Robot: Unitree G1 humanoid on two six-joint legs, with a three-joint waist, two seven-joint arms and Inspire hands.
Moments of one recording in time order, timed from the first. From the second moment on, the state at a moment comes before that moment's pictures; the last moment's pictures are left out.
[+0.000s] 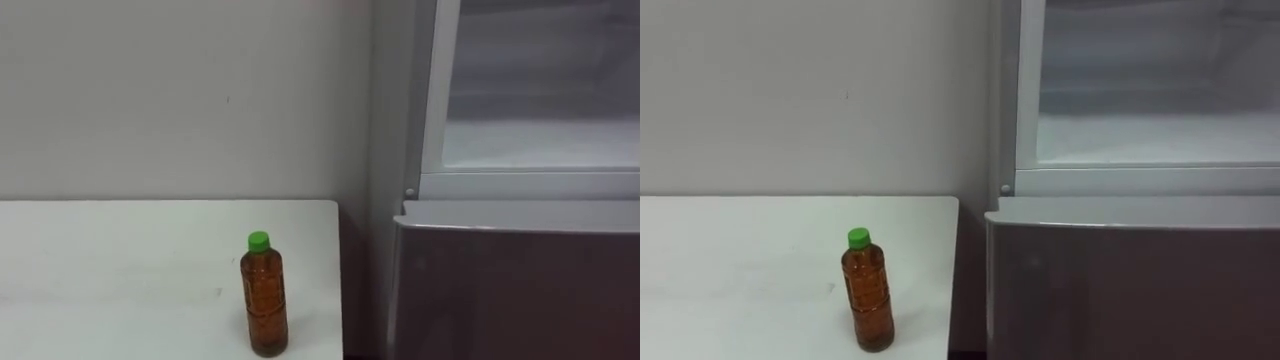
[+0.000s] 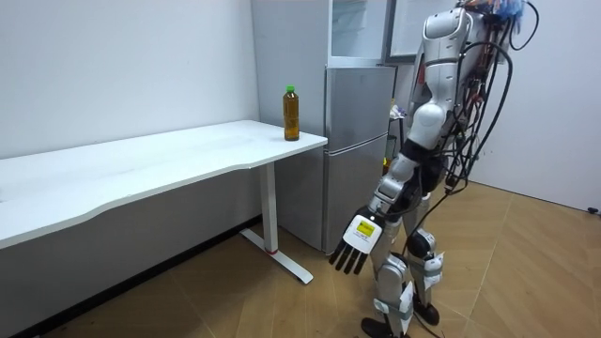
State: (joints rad) left arm 0.24 0.14 0.11 1.05 -0.15 0.03 0.20; right arm 0.21 -0.20 -0.05 1.12 0.29 0.02 0.06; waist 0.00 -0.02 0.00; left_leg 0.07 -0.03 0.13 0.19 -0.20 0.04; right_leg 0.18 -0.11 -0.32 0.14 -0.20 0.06
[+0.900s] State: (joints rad) left arm 0.23 0.16 0.12 1.08 -0.06 0.05 0.10; right arm 0.19 -0.20 -0.02 1.11 0.23 0.02 0.07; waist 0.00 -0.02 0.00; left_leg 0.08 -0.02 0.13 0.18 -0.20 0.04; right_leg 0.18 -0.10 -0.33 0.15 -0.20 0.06
